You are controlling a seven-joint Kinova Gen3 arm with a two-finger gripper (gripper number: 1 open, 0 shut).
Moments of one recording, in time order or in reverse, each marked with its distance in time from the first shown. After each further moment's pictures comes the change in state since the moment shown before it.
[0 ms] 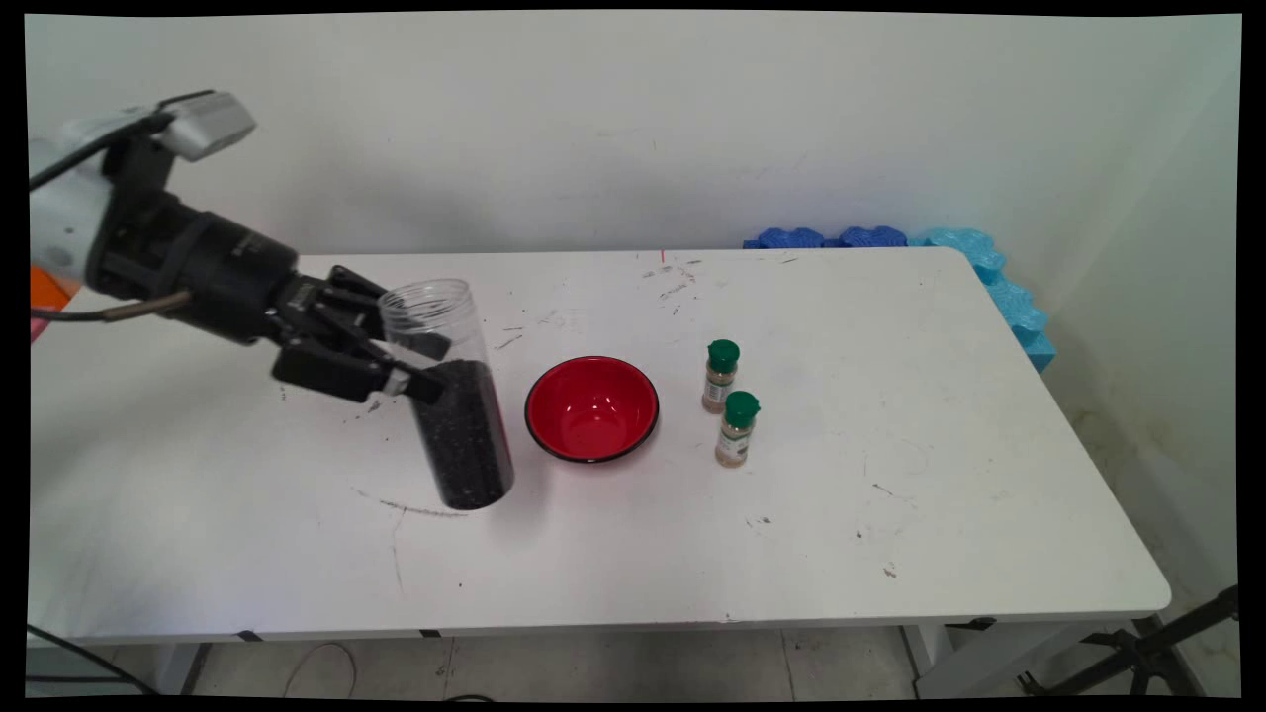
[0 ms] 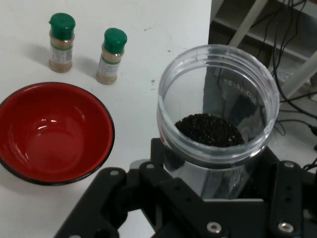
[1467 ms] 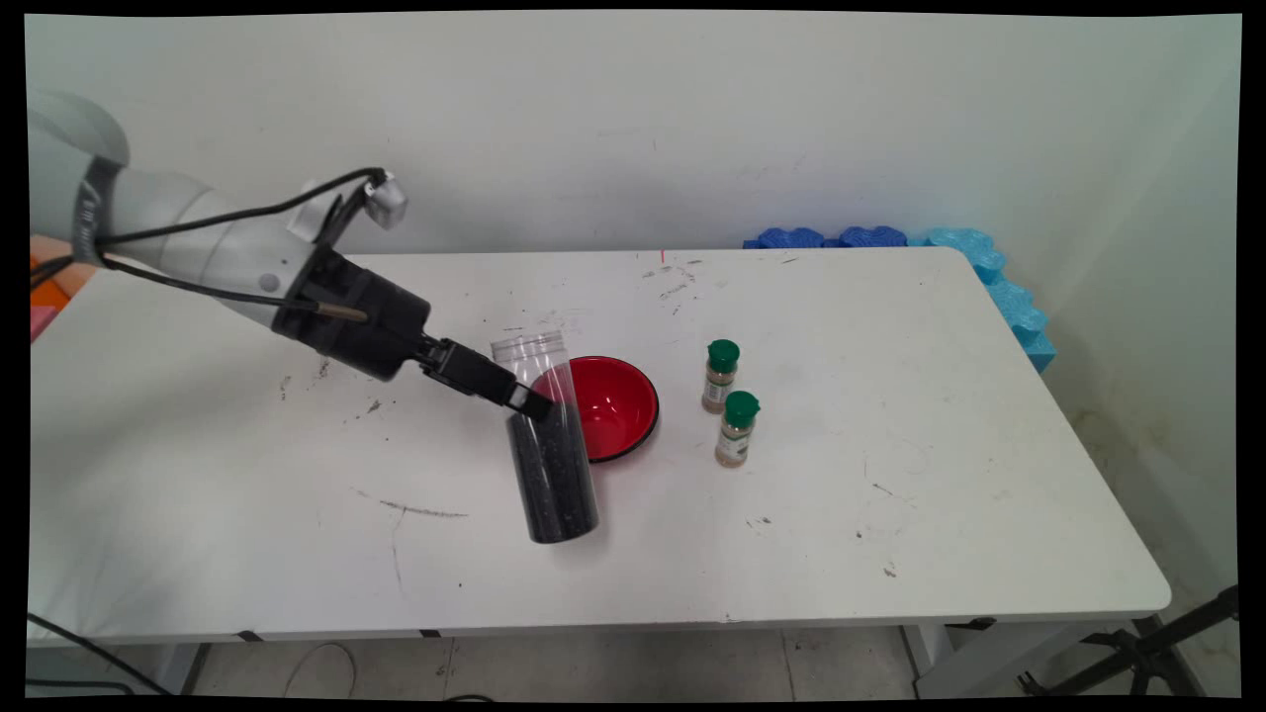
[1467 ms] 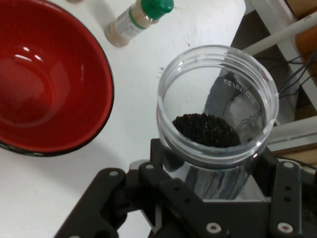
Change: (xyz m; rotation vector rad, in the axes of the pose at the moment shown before) arm -0.006 -0.053 0.096 -0.058 -0.058 -0.526
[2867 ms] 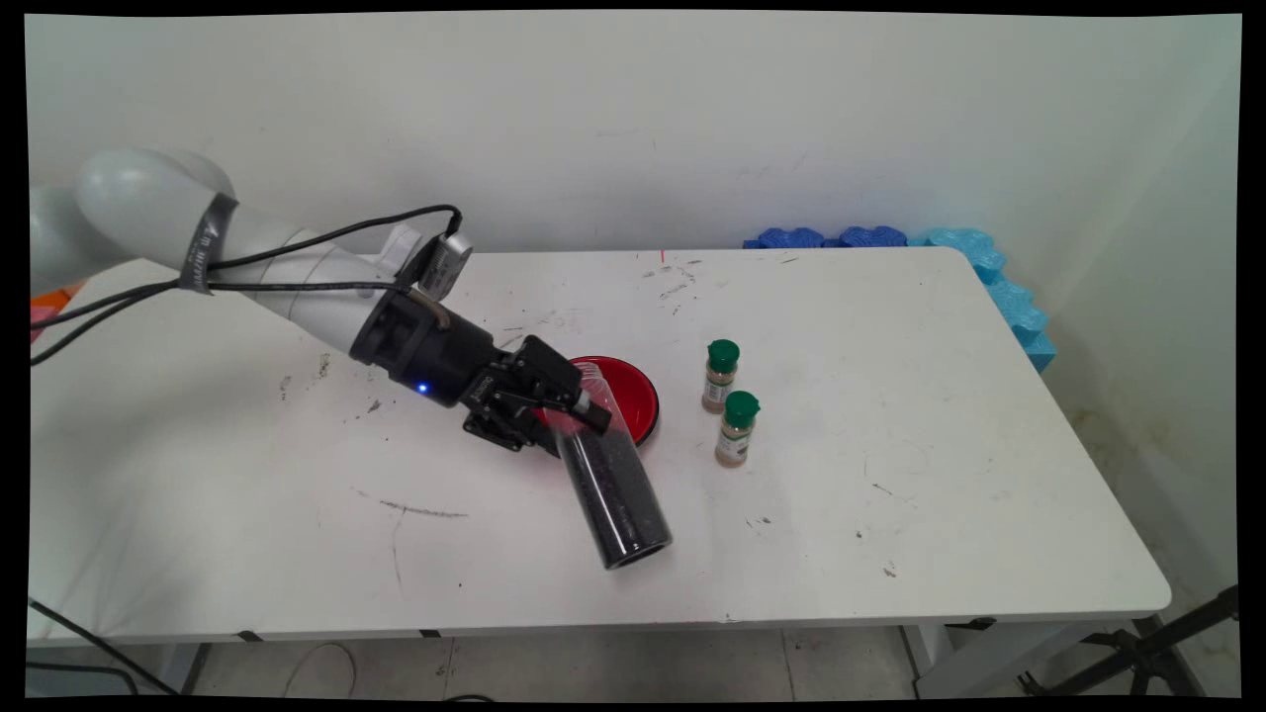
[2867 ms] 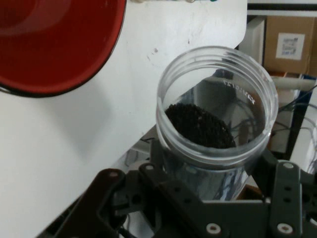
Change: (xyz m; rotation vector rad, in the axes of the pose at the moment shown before) arm 0.011 -0.021 0.056 -0.085 -0.070 -0.576
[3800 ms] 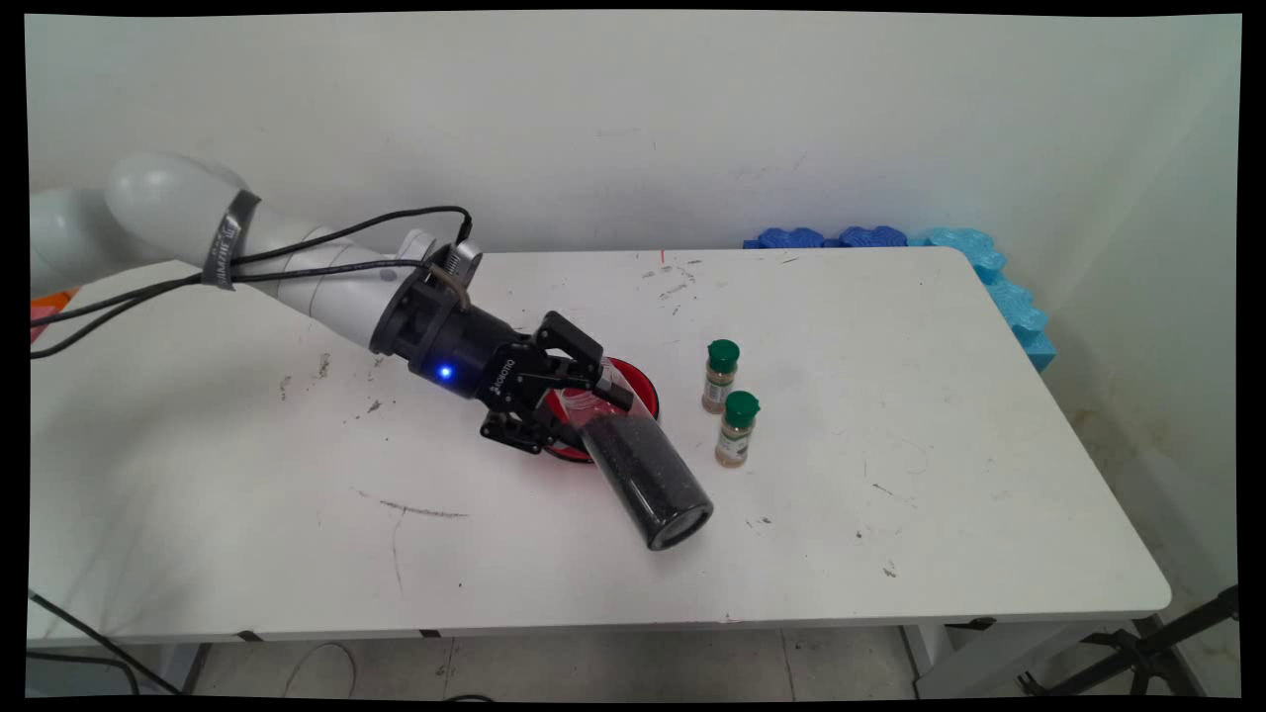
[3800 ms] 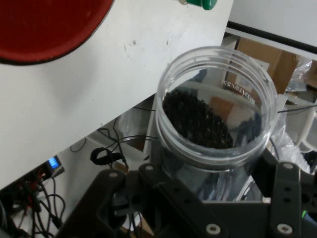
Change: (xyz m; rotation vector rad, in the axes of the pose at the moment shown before) arm 0.011 0.002 0.009 -0.076 -0.021 -0.261
